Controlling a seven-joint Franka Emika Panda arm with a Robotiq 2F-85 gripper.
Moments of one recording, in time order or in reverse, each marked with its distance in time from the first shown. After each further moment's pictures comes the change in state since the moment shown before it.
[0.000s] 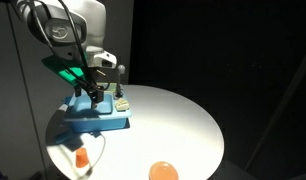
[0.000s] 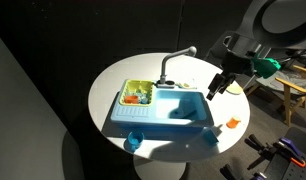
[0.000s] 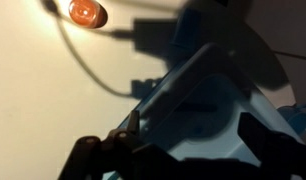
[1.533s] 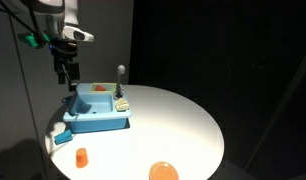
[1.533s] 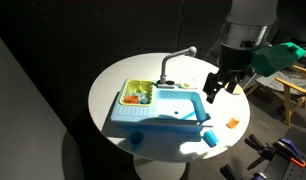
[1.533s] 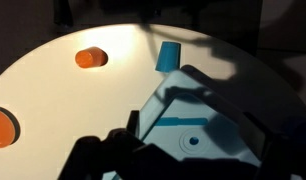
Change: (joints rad) arm 0.014 -0.103 0.189 0.082 -0.293 -0.264 0.588
